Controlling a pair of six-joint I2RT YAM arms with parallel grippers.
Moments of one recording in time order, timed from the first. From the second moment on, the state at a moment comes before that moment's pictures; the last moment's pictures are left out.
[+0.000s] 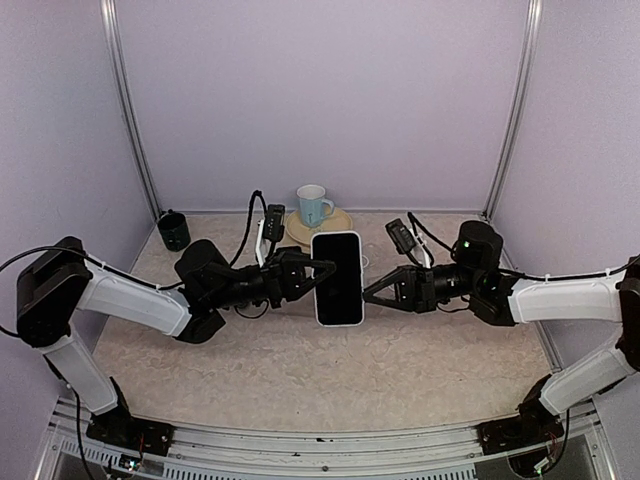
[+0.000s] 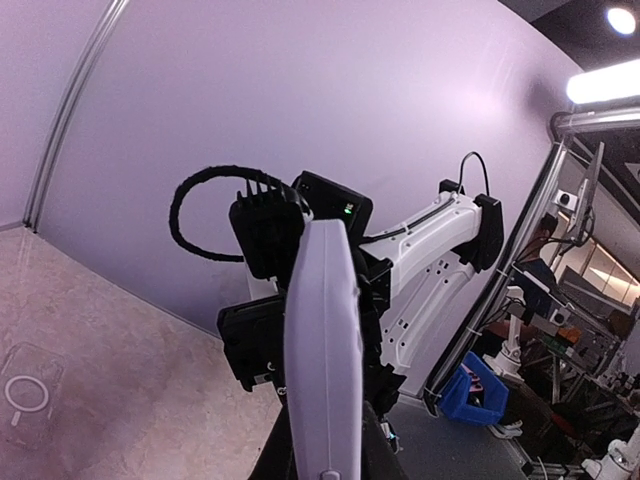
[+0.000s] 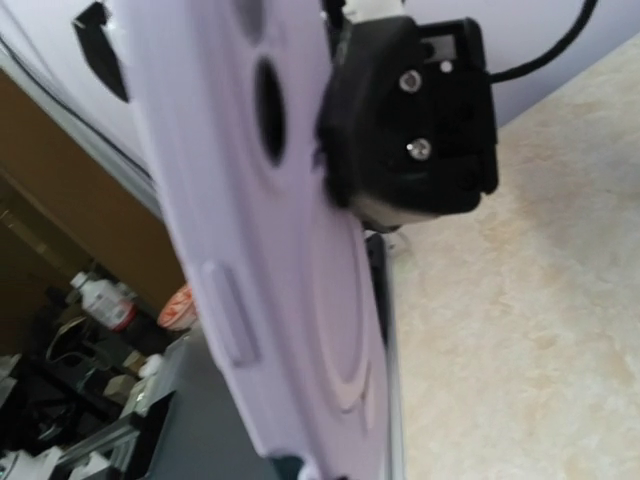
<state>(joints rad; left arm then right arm) -0.88 1.66 0.74 1.25 0.57 -0.66 0.68 1.36 0.66 0.65 -1.05 0.61</state>
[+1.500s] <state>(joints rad) -0.88 1.64 0.74 1.23 0.57 -0.63 0.68 1.31 0.73 0.31 -0.87 0.51</state>
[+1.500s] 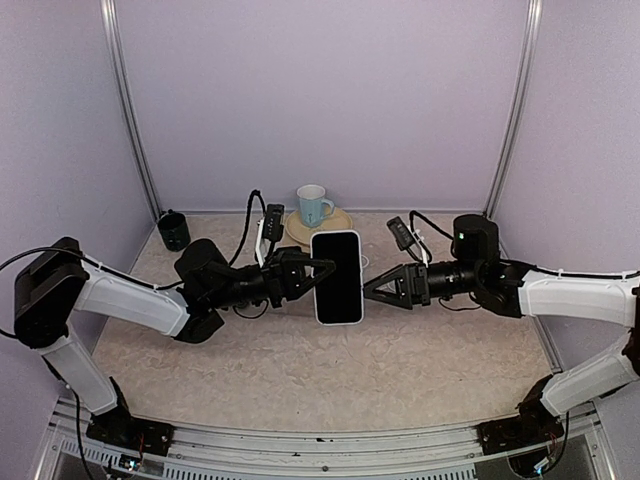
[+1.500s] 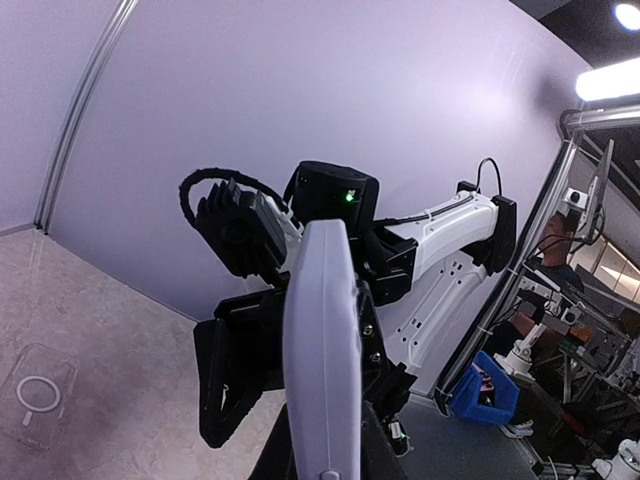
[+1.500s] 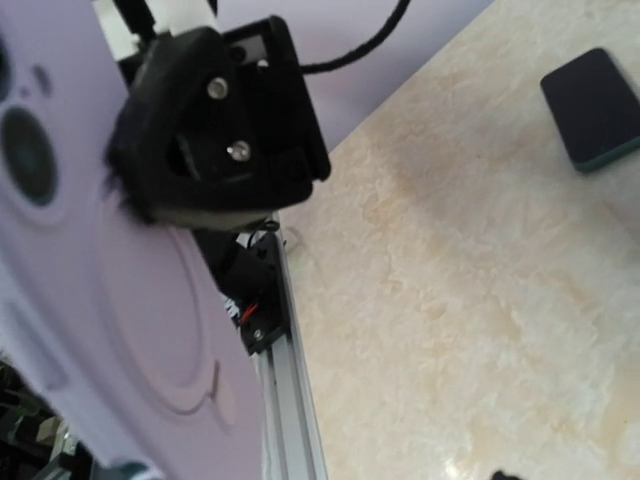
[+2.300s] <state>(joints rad) -0.88 1.64 0.73 1.18 0.50 -0.63 0.69 1.29 0.69 0.39 -0.79 0.48</state>
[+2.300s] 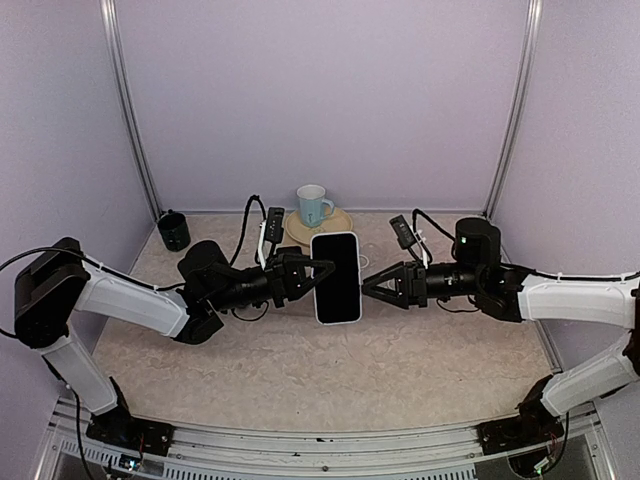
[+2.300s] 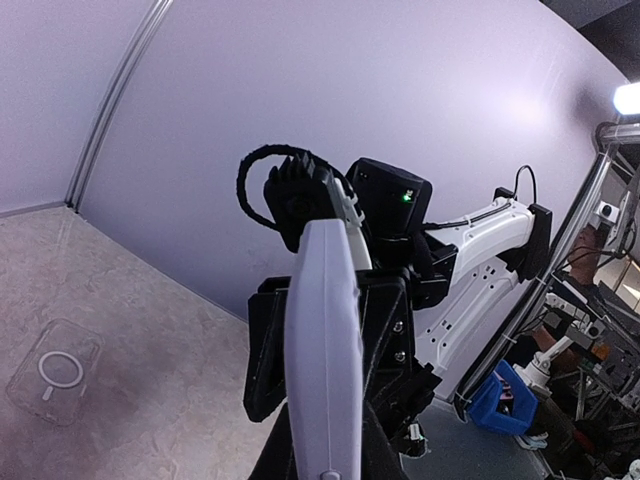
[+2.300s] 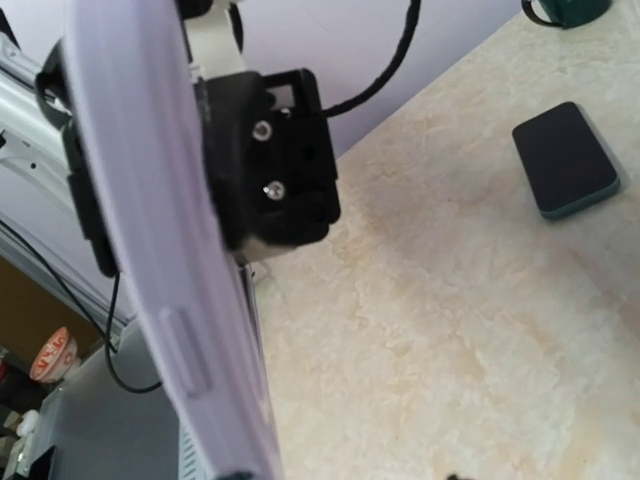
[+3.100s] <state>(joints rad) -0.88 1.65 0.73 1.17 0.51 -0.64 0.70 1.36 0.71 0.47 -0.93 0.51</state>
